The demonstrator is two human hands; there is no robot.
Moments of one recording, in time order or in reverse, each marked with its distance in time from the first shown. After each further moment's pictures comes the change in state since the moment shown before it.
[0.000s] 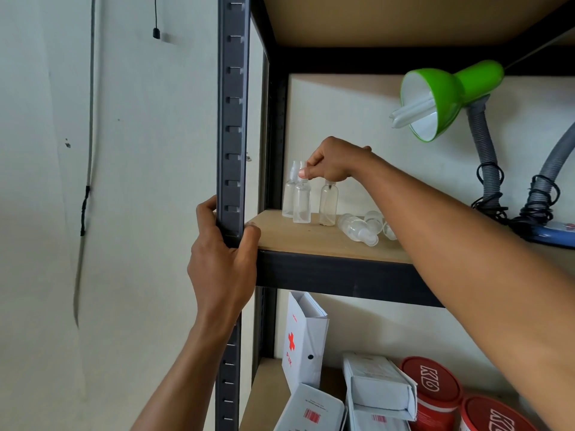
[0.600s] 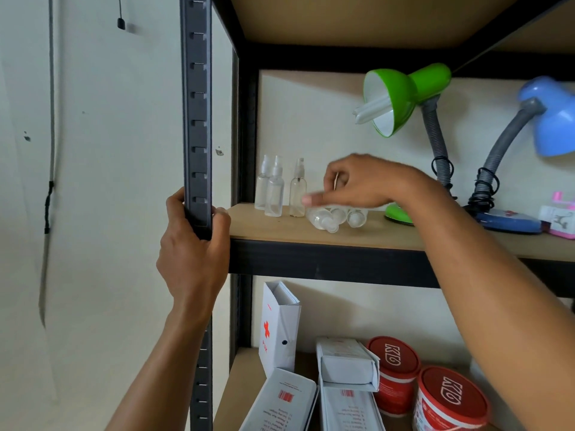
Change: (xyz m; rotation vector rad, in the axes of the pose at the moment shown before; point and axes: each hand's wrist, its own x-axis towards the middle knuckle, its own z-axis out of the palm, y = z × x) left_hand -0.007 0.010 0.004 0.063 0.100 -0.033; right_hand -0.142 0.022 -0.036 -0.047 -0.078 0.025
